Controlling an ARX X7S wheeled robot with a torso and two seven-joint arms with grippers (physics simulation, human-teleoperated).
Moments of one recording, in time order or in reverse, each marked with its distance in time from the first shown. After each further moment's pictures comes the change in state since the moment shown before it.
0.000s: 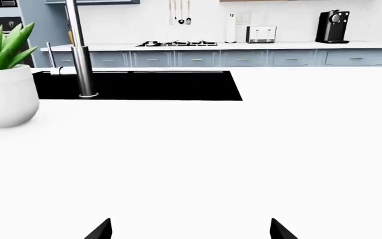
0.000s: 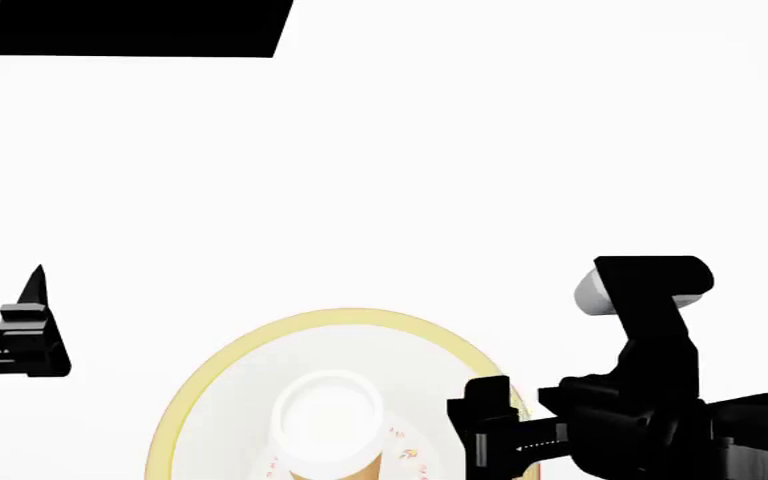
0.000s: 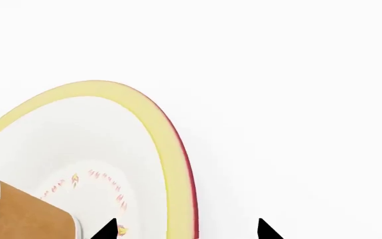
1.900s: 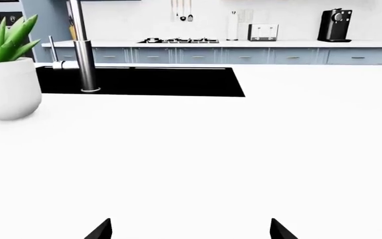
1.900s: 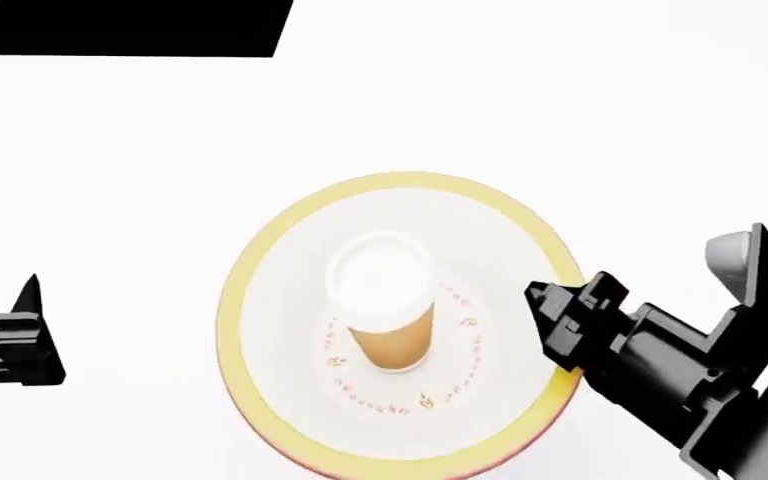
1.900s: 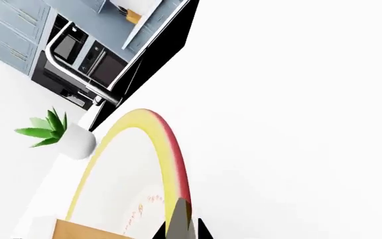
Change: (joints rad) left arm 0.024 -0.012 -0.005 -0.012 -0.014 0.028 0.003; right arm -0.226 0.012 0.211 0.086 0.354 -0.356 -0.032
